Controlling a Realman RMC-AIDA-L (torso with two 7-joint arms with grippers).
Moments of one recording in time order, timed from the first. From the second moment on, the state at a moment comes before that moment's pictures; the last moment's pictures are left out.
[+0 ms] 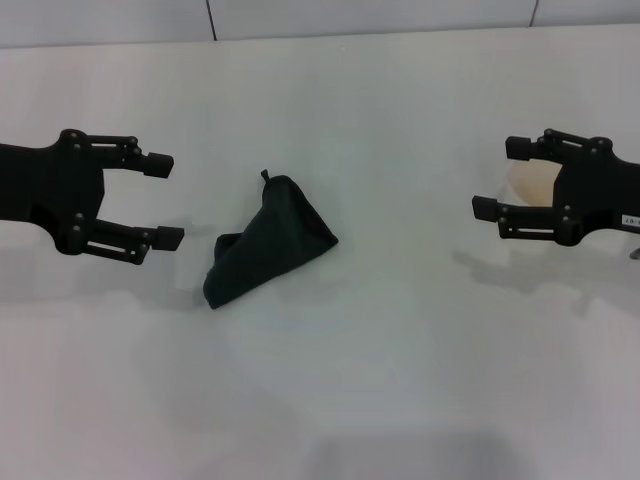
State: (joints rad) left arm -0.61 -1.87 0.80 0.76 2.04 1.78 -1.33; right arm 0.16 2.01 -1.29 -1.17 -1.53 -1.23 1.45
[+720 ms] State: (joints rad) left arm -0.60 -1.88 0.80 0.76 2.04 1.78 -1.33; right arm 0.17 2.01 -1.29 -1.18 -1.58 -1.24 1.48
